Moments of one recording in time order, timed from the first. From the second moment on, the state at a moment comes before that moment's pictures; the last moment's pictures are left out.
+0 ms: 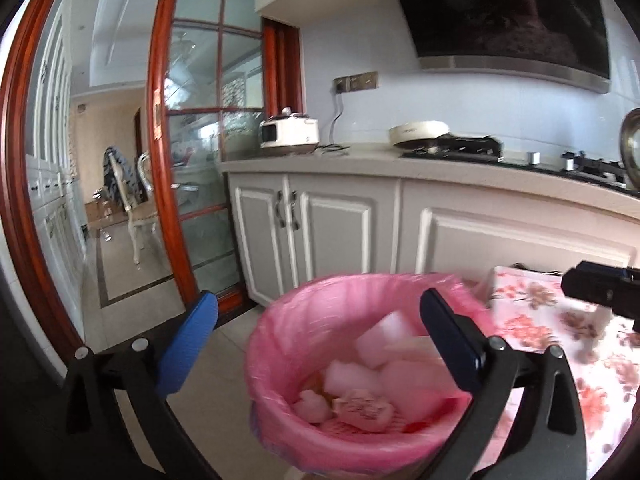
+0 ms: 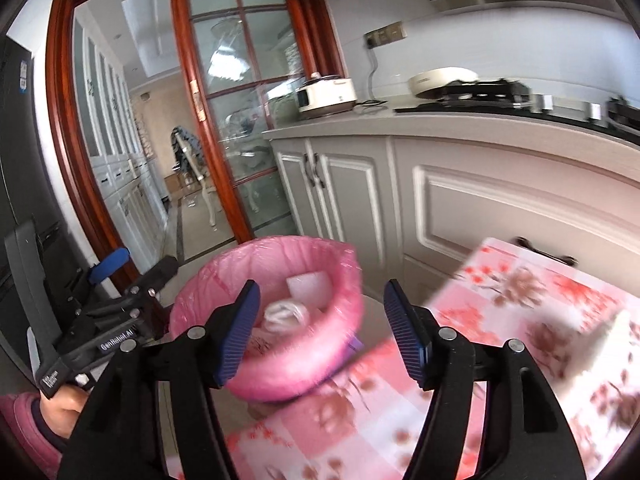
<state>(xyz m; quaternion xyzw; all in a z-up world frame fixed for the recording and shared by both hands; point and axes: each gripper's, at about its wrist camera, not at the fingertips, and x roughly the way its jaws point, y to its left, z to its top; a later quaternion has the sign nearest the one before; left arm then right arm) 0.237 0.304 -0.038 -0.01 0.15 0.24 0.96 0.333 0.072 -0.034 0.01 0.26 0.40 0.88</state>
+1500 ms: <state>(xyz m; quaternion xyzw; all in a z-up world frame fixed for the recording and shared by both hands) 0.371 -0.035 -0.092 0.03 0.24 -0.03 0.97 0.354 -0.320 -0.121 0.10 0.35 0.07 0.93</state>
